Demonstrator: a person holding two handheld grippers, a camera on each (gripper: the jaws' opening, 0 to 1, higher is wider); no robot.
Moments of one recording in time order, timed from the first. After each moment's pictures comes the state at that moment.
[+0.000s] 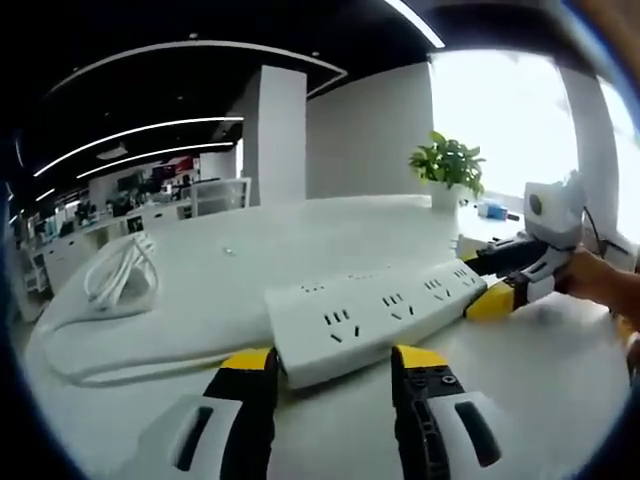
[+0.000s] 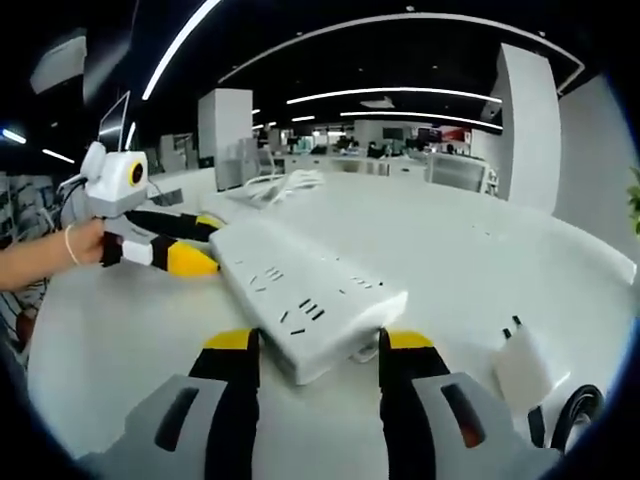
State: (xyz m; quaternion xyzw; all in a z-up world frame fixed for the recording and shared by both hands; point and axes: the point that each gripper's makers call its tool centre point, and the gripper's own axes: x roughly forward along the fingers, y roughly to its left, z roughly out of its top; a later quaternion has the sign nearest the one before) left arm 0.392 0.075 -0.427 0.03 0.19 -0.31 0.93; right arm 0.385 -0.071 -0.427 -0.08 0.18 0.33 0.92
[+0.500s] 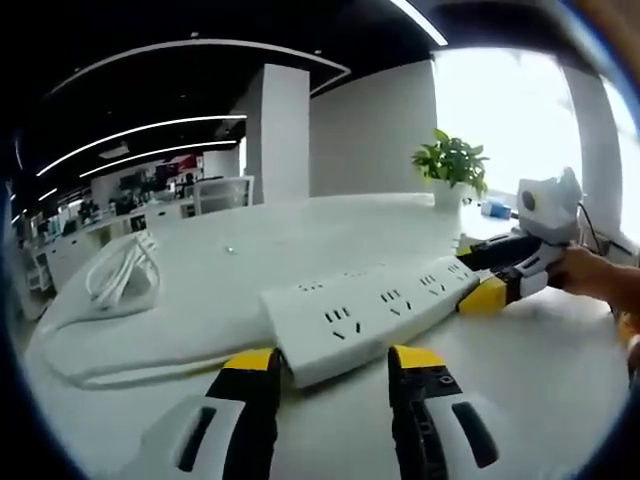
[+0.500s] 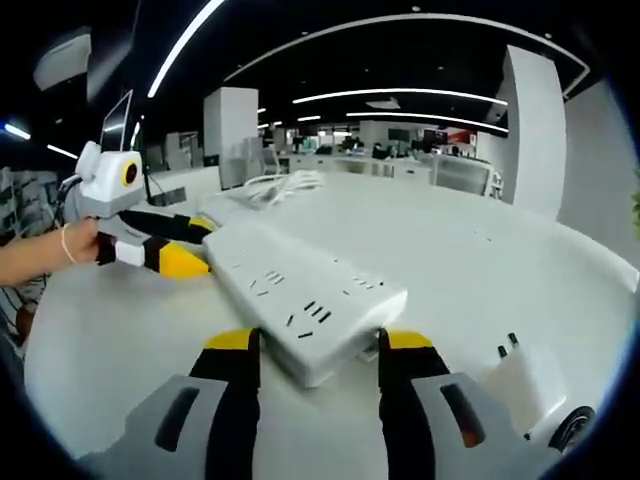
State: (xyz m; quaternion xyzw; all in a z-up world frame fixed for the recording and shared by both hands) left arm 0.392 0.073 -0.427 0.03 0.20 -0.31 0.93; right arm 0.397 -0.074 -0.425 -0.09 0.18 0.34 0.92
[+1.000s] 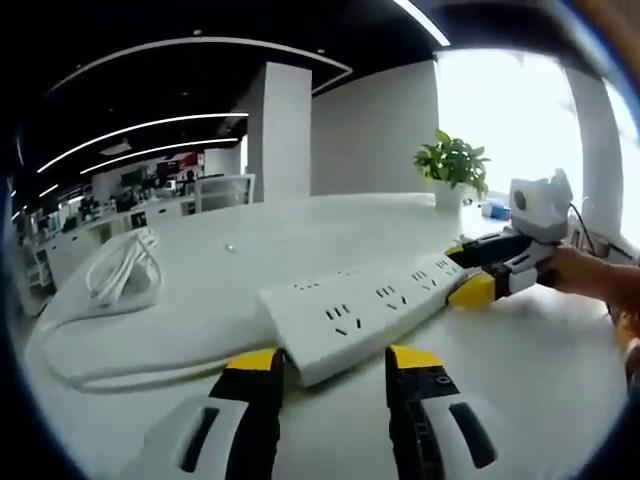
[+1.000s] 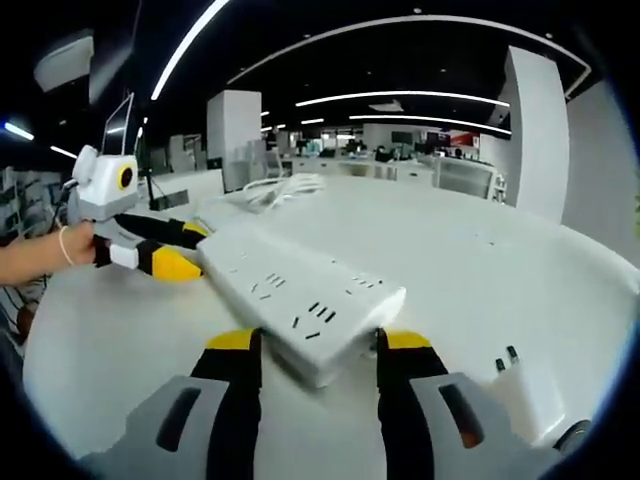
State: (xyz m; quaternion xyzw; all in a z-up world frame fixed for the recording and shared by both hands) left arm 0.390 0.074 -0.426 0.03 0.20 -0.30 0.93; right arm 0.408 -0.075 -0.424 -0.09 0.17 0.35 0.92
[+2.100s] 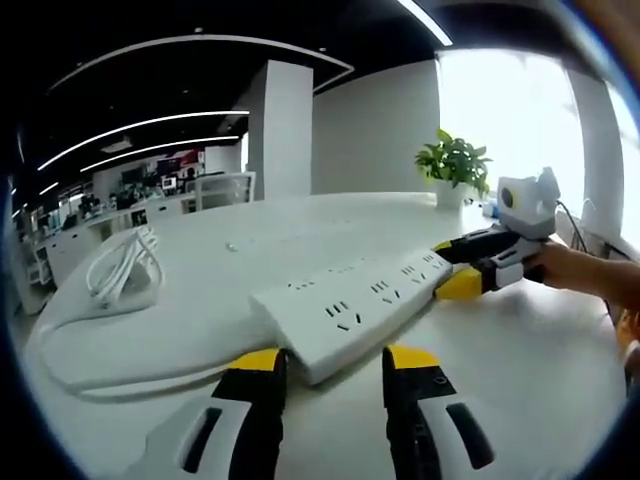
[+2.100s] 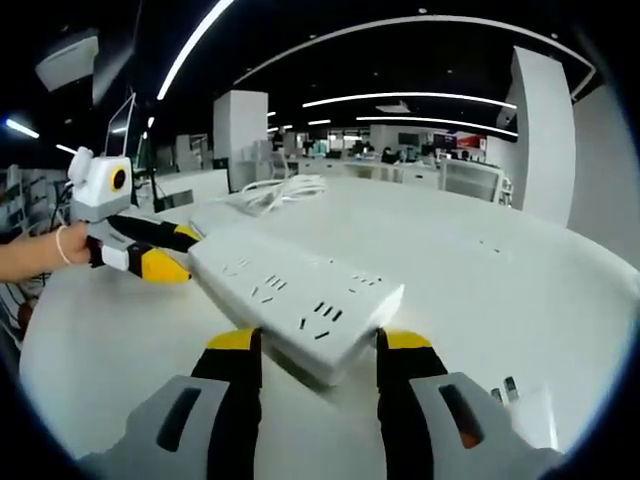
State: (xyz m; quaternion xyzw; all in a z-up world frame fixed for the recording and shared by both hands) left arm 0.393 0.074 -0.426 0.03 0.21 -0.30 0.93; right arm 0.426 -0.074 -0.424 -0.09 0.17 0.36 0.91
